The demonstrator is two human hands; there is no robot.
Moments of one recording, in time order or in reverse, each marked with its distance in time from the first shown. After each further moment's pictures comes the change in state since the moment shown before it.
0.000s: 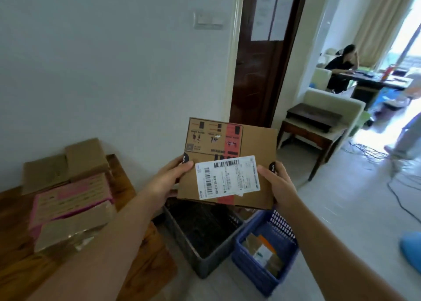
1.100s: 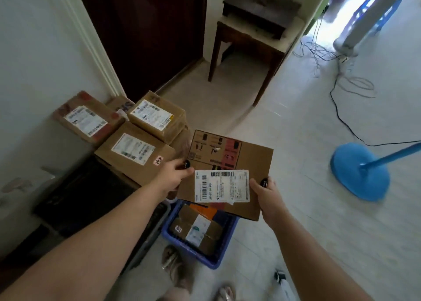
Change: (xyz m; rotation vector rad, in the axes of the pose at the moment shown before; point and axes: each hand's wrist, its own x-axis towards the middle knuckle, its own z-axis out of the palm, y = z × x) left_hand 0.411 -0.155 0.367 0.250 -0.347 -0.422; right_hand 0.305 0.148 -0.318 -0.041 0.473 0.566
